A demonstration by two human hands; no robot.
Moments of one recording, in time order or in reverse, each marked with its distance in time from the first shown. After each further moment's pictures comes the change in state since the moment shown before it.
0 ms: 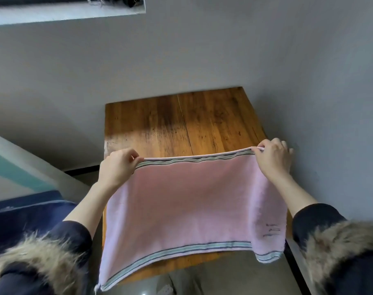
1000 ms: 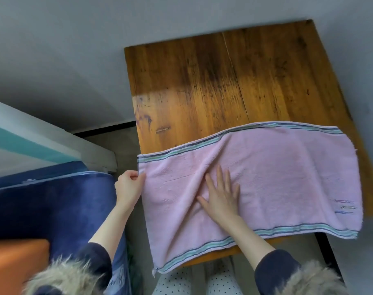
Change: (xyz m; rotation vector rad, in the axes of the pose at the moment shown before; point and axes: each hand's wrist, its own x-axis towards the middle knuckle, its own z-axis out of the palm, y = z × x) left_hand -0.027 -0.184 0.091 -0.467 -0.231 -0.649; right_hand -0.190 -0.216 0.163 -0.036 -0.803 -0.161
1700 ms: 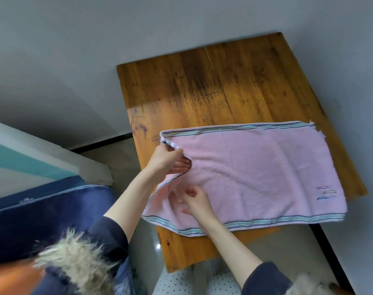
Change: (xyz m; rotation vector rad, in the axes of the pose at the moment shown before) left_hand -0.037 0.135 0.001 -0.342 -0.575 -0.047; right_hand -0.029 -0.071 -0.021 1.384 -0.079 0.282
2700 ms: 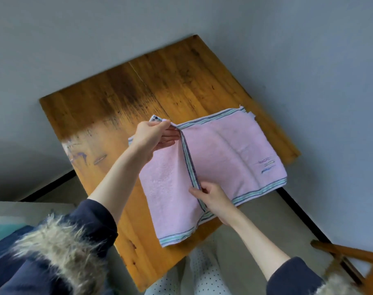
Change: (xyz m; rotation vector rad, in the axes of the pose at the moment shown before) left_hand -0.013 0.069 0.122 0.075 -0.132 0.230; right_hand -0.046 -0.002 -0.154 -0.017 0.061 -0.173
